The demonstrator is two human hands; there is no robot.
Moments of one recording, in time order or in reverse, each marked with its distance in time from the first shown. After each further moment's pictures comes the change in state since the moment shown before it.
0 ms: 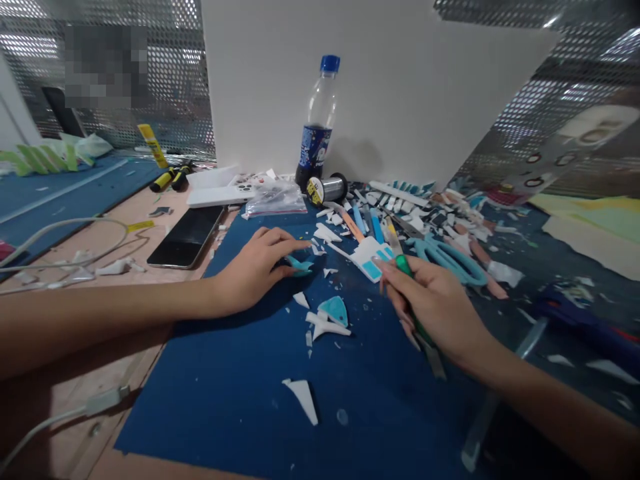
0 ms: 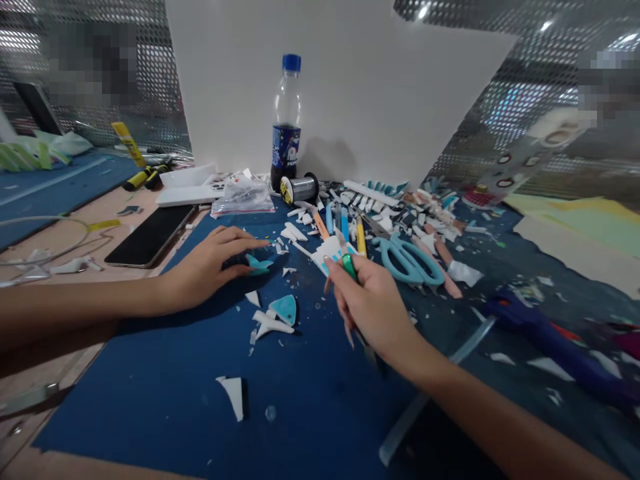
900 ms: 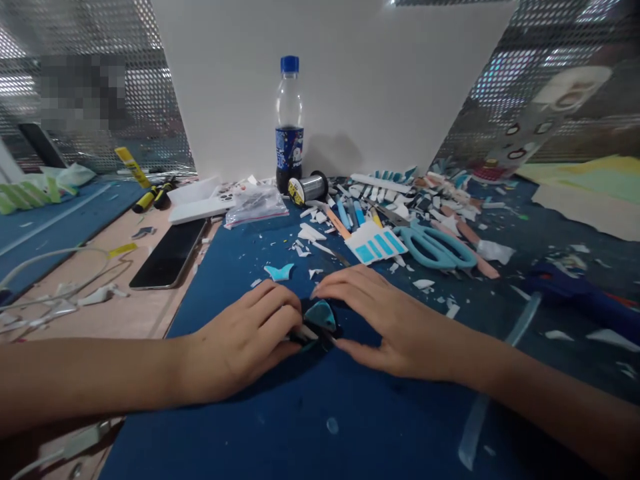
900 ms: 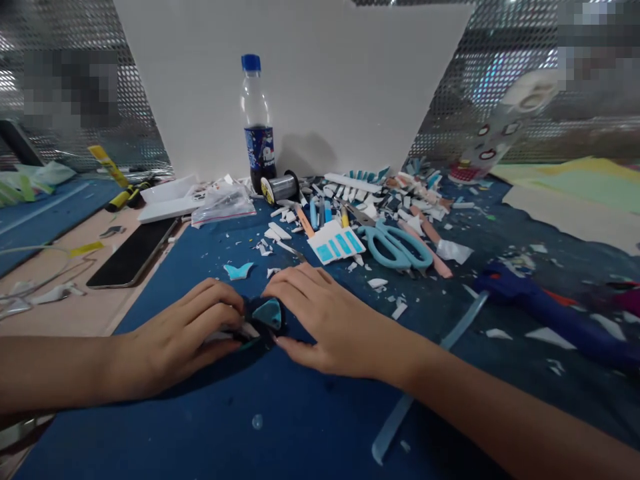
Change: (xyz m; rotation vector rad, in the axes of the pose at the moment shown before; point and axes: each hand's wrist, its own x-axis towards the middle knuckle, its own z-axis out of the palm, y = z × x) left_hand -0.031 0.047 -0.006 -0.061 -0.147 0.379; right_hand -0.002 0.013 -0.004 -0.650 -0.365 -0.922
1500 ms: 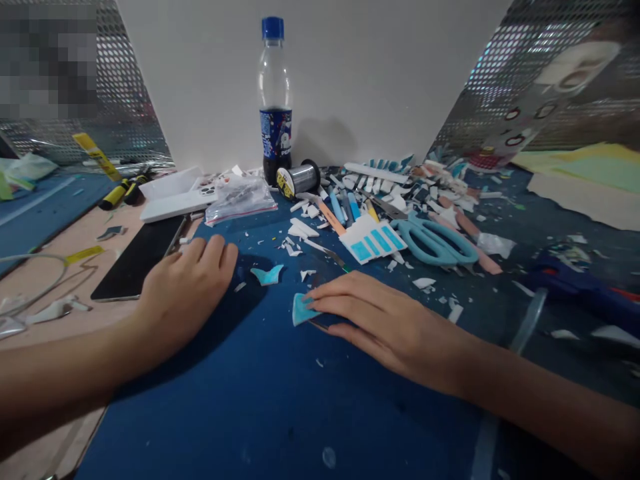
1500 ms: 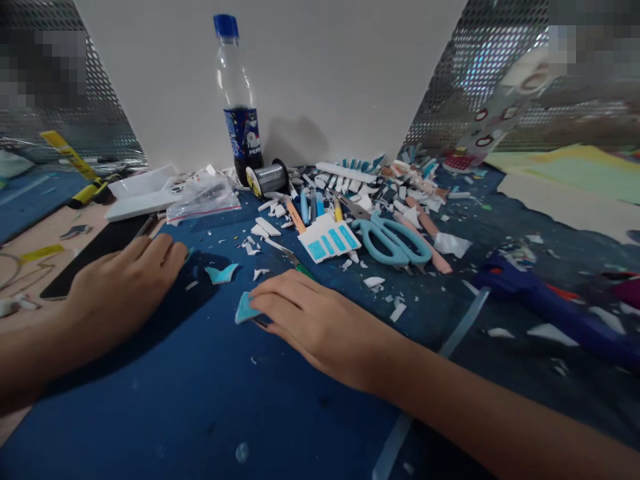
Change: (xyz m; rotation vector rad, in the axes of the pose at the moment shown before) left_hand 0.003 -0.042 -0.012 1.135 -0.029 -0.291; right_hand -0.003 0.007 0.008 -0.048 0.105 -0.065
